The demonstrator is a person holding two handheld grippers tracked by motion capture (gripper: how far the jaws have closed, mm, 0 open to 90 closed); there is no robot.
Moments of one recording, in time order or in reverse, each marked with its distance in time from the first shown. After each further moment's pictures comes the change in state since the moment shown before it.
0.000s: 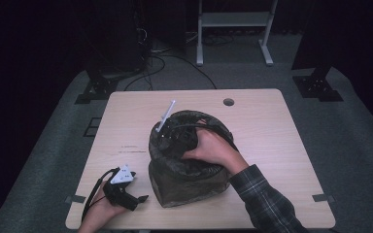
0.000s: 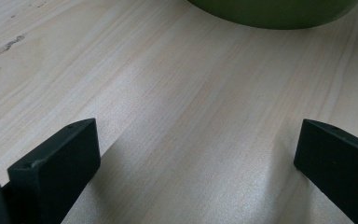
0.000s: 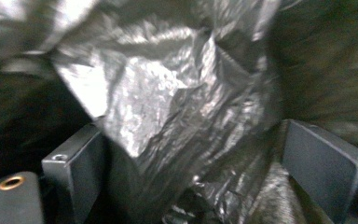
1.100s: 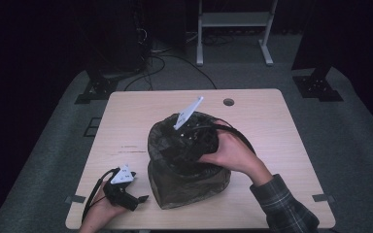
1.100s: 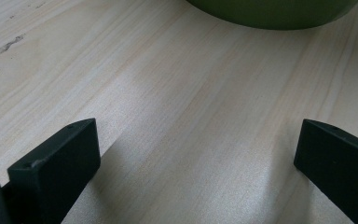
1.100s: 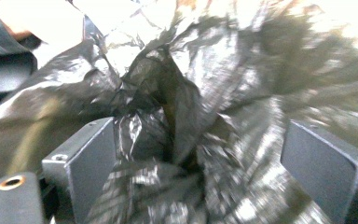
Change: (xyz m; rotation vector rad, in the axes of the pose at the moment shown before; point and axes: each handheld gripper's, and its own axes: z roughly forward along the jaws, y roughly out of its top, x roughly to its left) left arm -0.001 0.000 0.000 0.000 -0.001 -0.001; right arm 0.023 -0.034 -0.062 -0.202 0.004 -0.013
